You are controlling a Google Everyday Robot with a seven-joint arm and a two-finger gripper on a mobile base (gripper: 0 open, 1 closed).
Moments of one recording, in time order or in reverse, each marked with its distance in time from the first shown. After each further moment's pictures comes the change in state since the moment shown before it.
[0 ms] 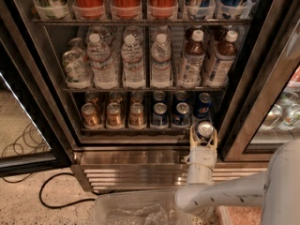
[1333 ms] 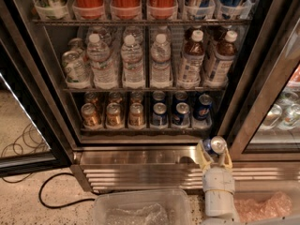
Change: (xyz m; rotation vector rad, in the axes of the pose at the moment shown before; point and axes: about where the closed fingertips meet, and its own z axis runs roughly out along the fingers) arm -0.048 -0.035 -0.079 -0.172 0.057 0.170
